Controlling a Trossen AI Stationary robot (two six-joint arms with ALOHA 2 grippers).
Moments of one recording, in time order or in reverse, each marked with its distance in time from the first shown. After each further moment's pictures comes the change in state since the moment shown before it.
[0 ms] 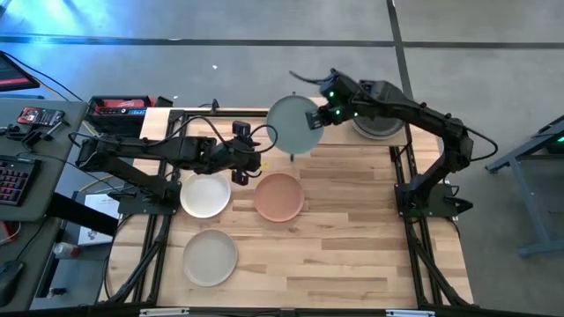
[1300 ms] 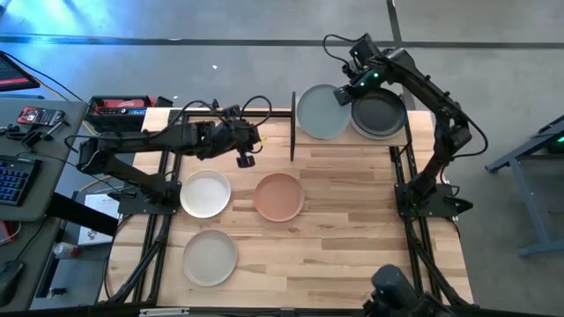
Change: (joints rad) left arm 0.174 0.000 0.000 0.024 0.038 -0.236; right arm -0.513 0.097 0.000 -0.117 -0.371 -0.598
